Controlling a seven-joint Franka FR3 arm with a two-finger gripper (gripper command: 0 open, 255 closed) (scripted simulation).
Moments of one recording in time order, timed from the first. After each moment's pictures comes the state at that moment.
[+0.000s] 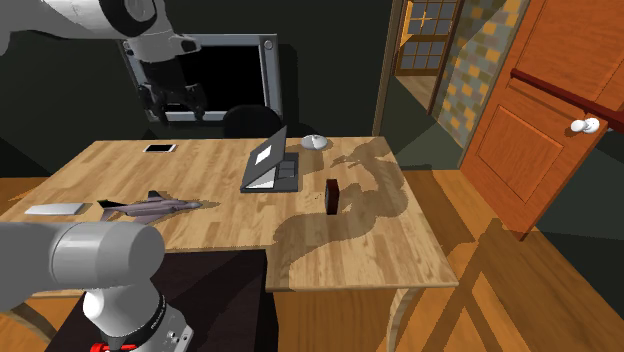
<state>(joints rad) -0.03 -0.74 -0.14 -2.39 -0.10 1.69 -0.01</state>
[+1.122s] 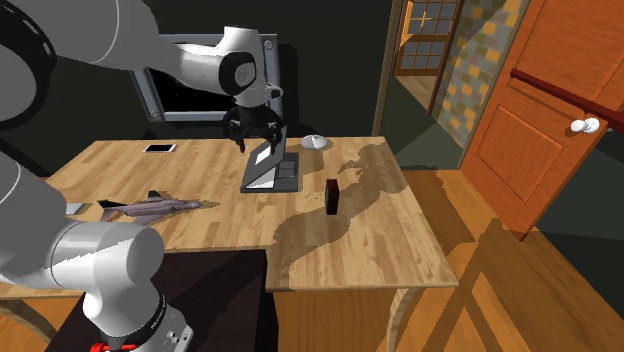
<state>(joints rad) -0.06 -0.28 -0.47 -2.33 -0.11 2.09 -0.34</state>
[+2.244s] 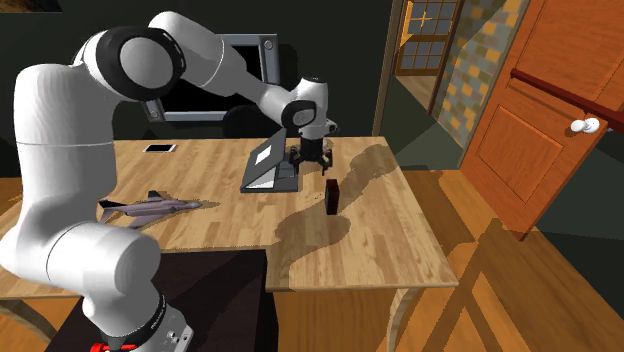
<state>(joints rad) -0.23 0.44 -0.54 -1.90 0.34 2.24 -0.81</state>
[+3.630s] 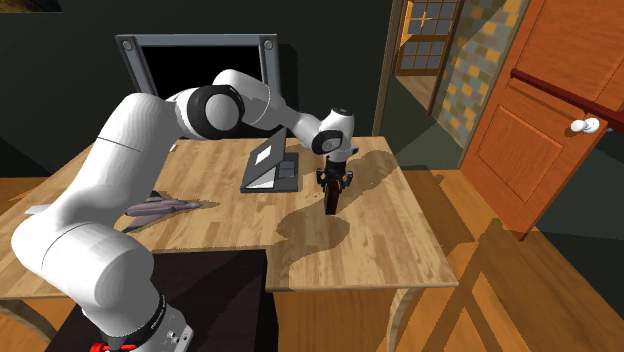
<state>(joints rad) -0.46 0.89 -0.43 -1.45 0.48 2.21 -0.91</state>
